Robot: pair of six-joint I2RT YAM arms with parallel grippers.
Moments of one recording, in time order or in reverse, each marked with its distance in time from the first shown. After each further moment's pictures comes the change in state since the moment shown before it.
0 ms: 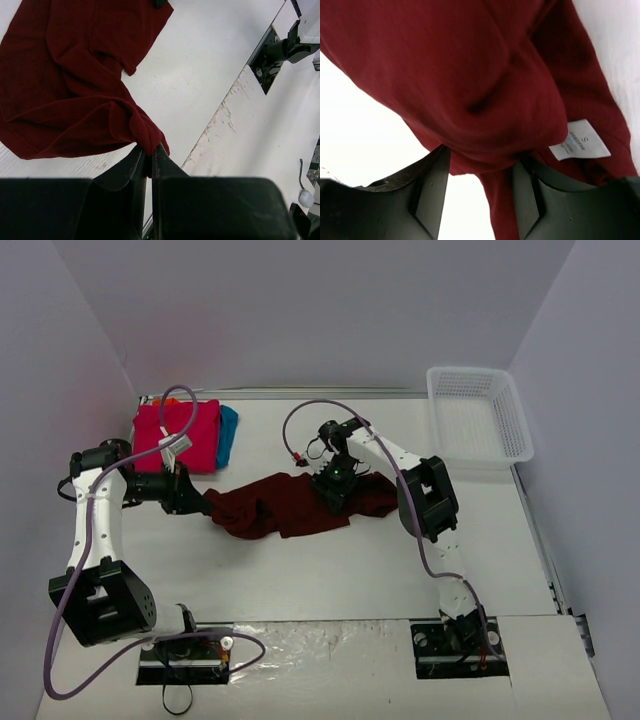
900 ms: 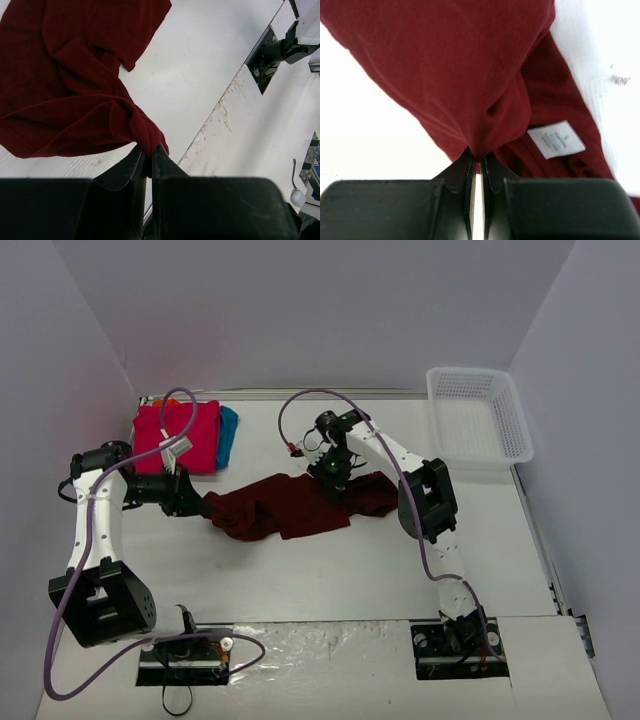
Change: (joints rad) left arm 0.000 -0.006 -0.015 0.000 -0.010 -0.024; right arm 0.011 0.024 0.150 -0.047 -0.021 -0.003
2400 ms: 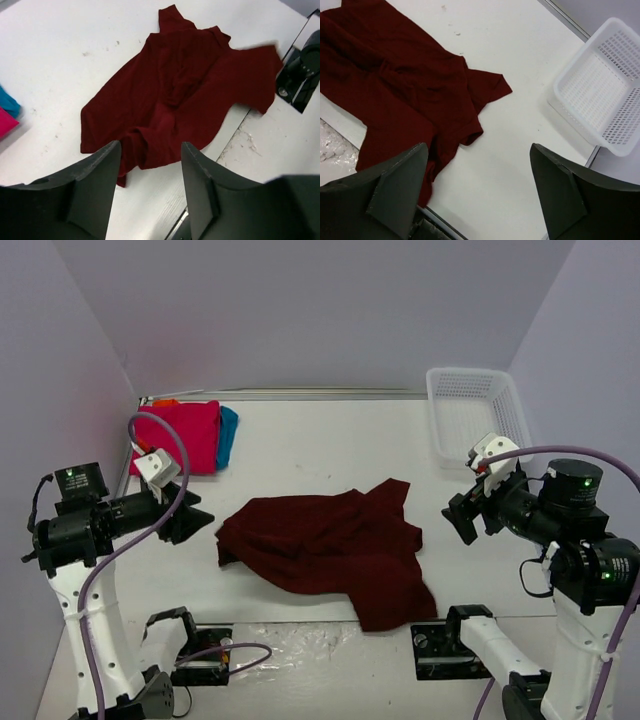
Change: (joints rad) left arm -0.006 -0.445 0.097 0.088 0.049 -0.166; right arm -0.531 -1.439 -0.437 -0.107 -0.109 -0.026
